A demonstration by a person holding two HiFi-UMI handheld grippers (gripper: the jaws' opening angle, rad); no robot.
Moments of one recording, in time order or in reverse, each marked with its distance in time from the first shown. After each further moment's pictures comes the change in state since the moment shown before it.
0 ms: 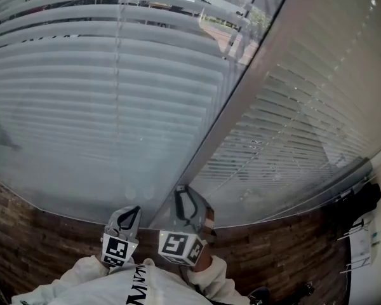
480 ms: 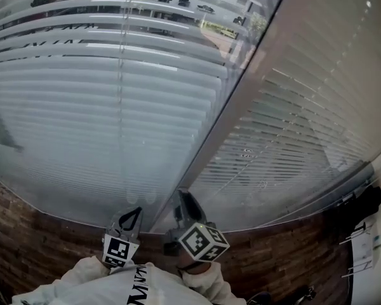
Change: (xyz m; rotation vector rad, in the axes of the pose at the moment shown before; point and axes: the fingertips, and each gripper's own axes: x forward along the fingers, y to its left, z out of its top) left arm 0.002 0.002 0.010 0.015 -0.016 0.012; right arm 0.003 -0.014 -0.011 1.300 -0.140 0.237
